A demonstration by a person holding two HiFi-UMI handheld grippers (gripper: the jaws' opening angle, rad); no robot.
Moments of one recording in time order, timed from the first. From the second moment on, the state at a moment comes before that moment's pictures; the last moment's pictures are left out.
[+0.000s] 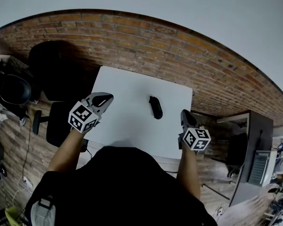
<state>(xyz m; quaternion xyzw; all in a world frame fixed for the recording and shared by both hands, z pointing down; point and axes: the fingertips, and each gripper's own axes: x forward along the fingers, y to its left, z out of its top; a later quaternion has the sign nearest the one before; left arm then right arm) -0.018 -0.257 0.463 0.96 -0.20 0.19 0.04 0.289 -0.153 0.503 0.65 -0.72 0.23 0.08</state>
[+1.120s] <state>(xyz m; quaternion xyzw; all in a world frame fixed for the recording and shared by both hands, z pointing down) -0.026 -0.297 0.494 0.95 -0.20 0.21 0.05 0.275 -0.200 0.616 0.63 -0.70 0.30 0.15</state>
